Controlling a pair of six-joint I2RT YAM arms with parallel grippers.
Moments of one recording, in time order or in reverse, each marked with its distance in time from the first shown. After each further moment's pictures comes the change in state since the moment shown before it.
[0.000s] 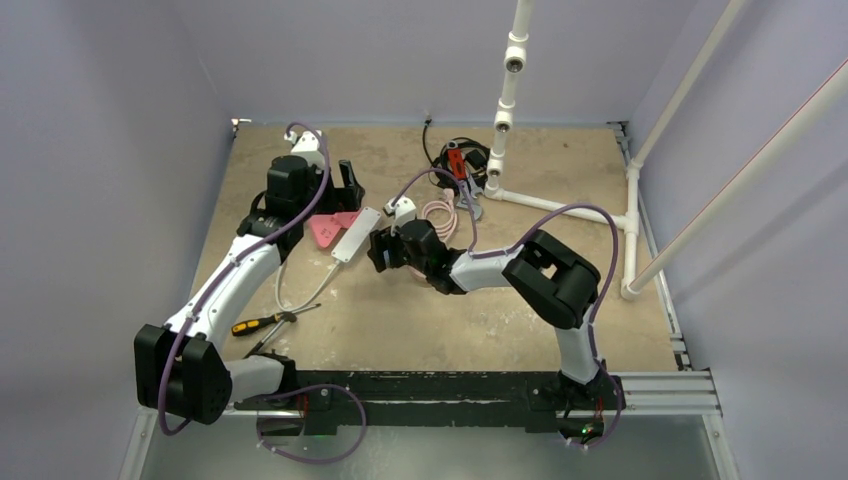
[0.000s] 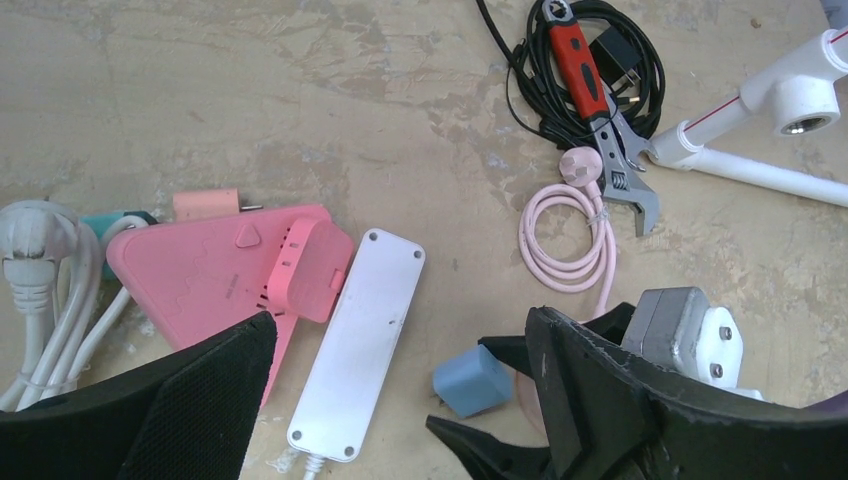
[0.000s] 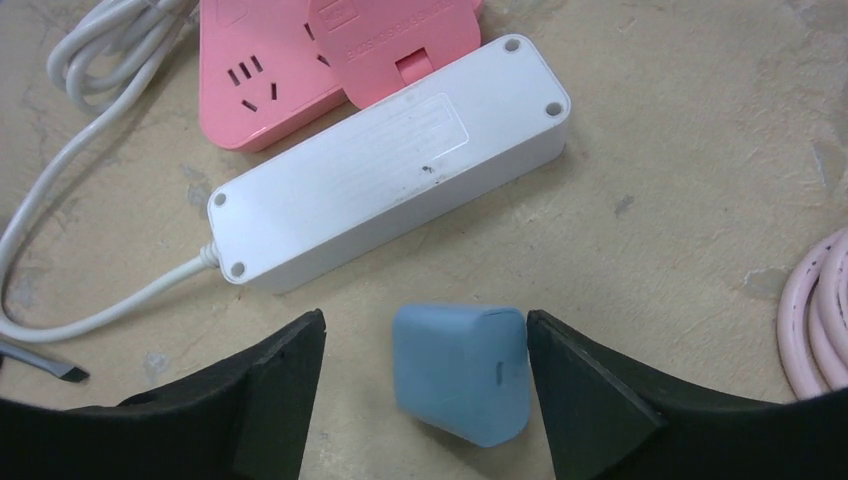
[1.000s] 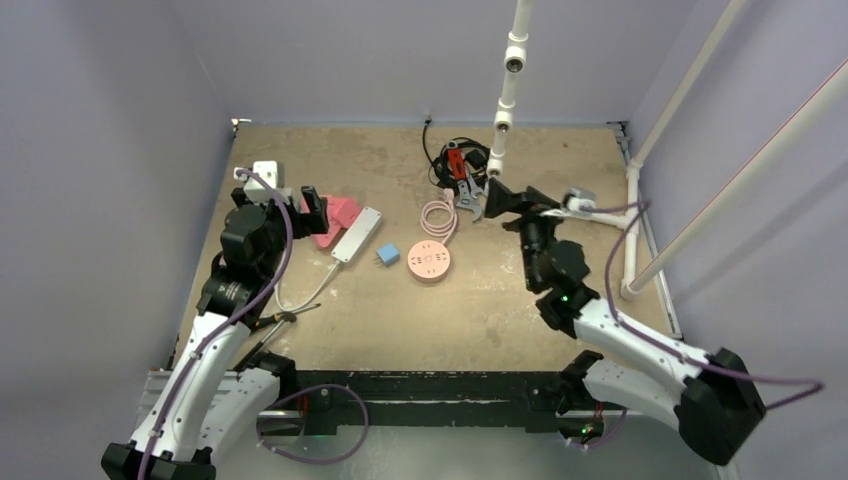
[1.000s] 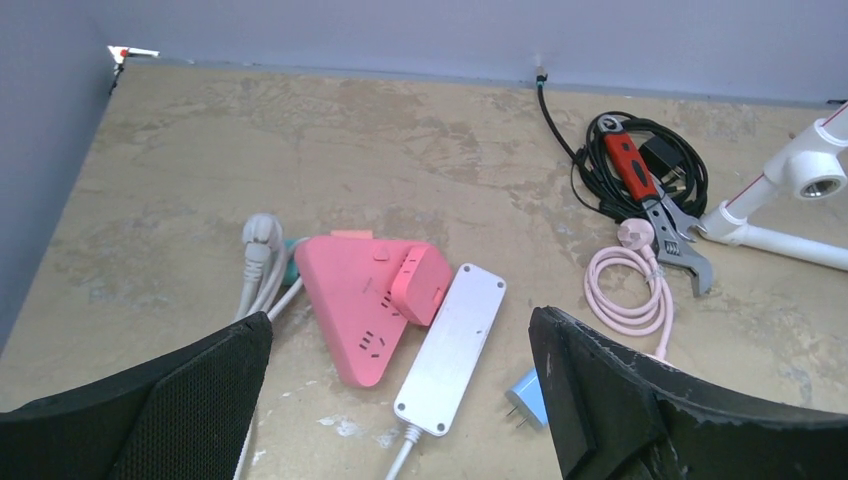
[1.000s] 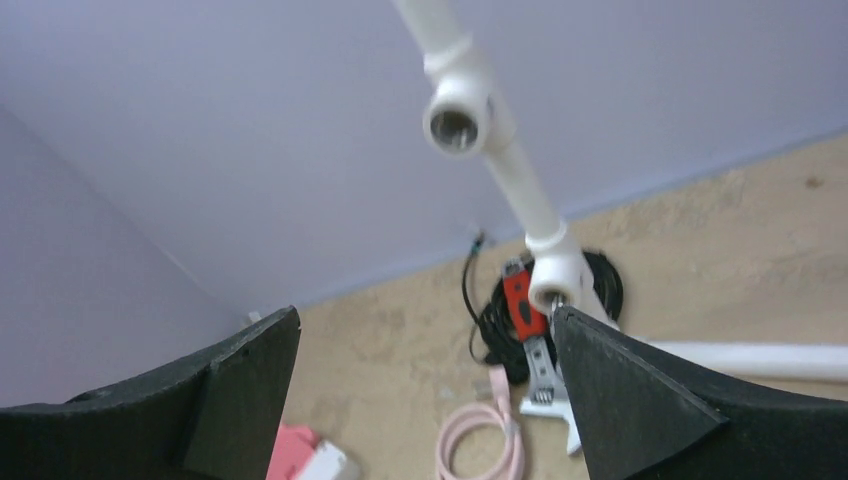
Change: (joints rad) left arm 0.000 -0.467 -0.183 -0.024 -0.207 0.114; right arm -0.232 -0.925 -0.515 0.196 0.450 0.077
